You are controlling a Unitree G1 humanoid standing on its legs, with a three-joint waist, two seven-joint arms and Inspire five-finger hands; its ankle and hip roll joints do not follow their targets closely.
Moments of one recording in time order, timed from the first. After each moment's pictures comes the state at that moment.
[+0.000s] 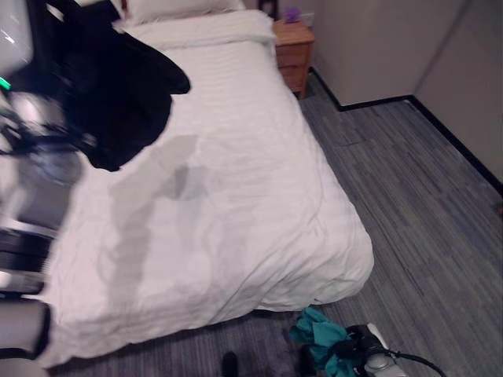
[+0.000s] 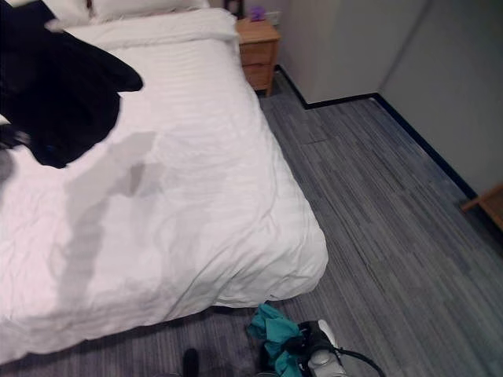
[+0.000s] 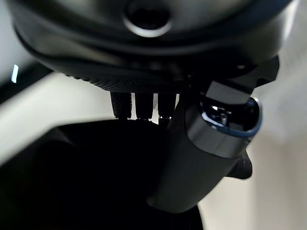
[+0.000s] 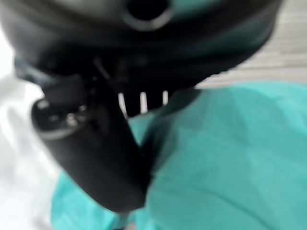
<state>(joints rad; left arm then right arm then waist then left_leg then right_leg) -0.70 0.87 -0.21 0.25 0.20 0.00 0.52 -0.14 -0.30 0.21 1.04 -0.12 0.05 -0.20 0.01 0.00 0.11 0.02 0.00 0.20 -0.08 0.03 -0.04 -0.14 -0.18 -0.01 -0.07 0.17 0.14</state>
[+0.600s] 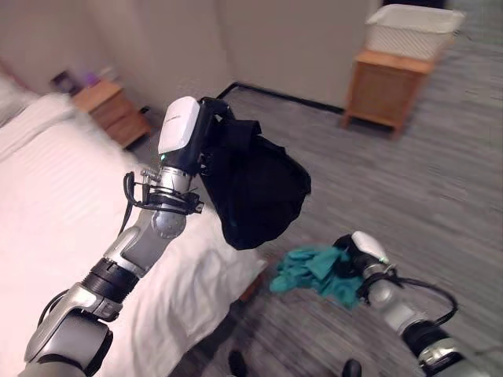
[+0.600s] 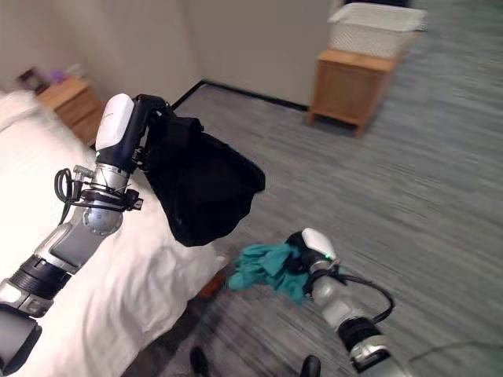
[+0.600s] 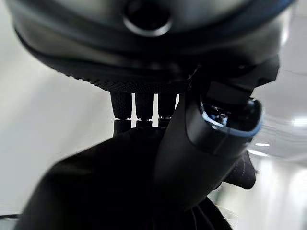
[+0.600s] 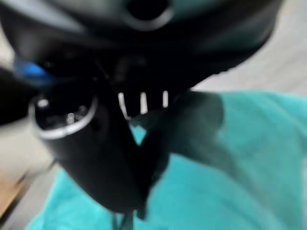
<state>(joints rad) -0.63 0.70 -0.41 0.16 0.18 -0.08 0.44 -0.31 -0.60 0.37 0.62 -0.30 0.03 -0.20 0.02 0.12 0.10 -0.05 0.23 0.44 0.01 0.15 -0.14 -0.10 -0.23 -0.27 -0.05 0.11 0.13</state>
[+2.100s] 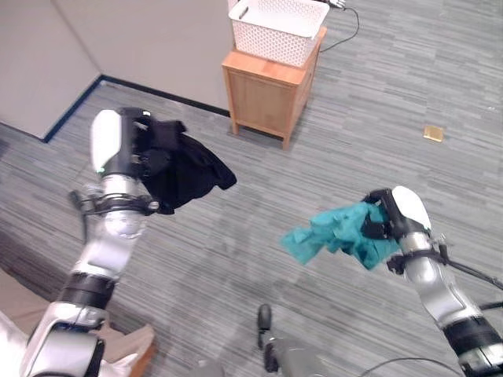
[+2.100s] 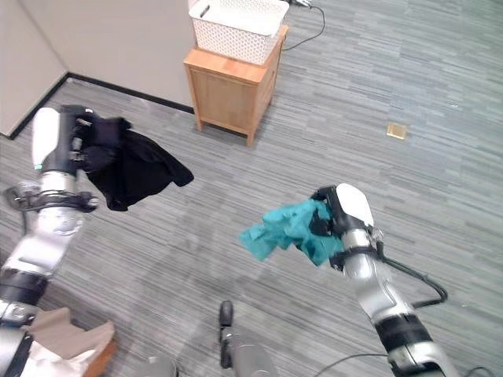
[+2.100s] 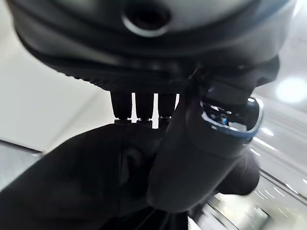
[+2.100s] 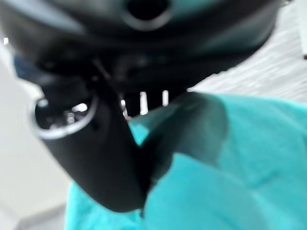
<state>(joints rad) -0.43 0.65 -0.09 0.27 0.04 -0.03 0.45 -0.34 -0.74 0.13 0.33 -0.23 -0.03 -0.26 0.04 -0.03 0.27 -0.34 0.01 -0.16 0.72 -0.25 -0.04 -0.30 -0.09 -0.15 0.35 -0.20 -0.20</state>
